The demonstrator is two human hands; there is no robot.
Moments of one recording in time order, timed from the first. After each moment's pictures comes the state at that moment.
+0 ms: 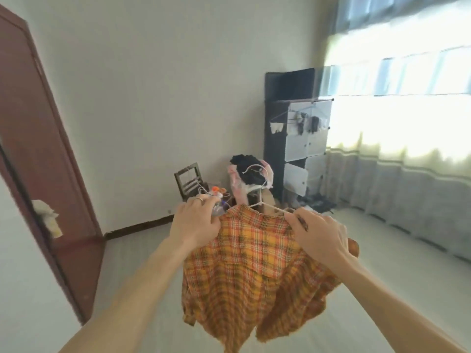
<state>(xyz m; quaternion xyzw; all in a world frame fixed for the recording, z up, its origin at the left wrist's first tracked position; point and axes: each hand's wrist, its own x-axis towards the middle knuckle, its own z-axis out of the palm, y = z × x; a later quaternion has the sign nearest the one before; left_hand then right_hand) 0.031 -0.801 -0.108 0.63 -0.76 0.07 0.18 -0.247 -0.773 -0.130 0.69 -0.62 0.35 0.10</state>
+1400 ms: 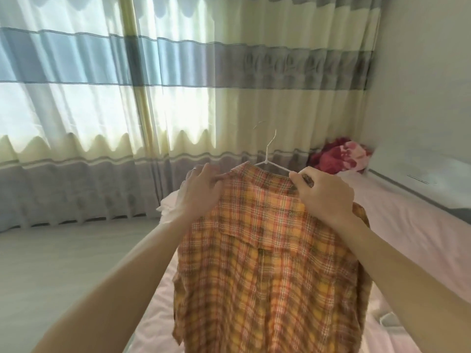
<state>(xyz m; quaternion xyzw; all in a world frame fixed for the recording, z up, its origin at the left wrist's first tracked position) -0.959 -0.289 -0.108 0.04 -0.93 -0.28 0.25 -0.986 -0.014 -0.082 0.12 -0.93 0.22 0.28</state>
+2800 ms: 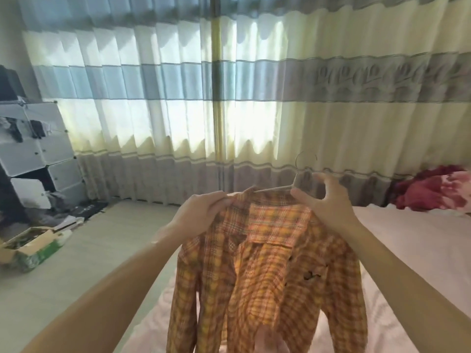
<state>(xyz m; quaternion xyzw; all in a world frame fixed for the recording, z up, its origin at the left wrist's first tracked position) -0.900 -0.136 -0.095 0.09 -0.93 -0.24 0.26 -1.078 0.111 -0.076 0.29 -0.84 0.44 0.08</state>
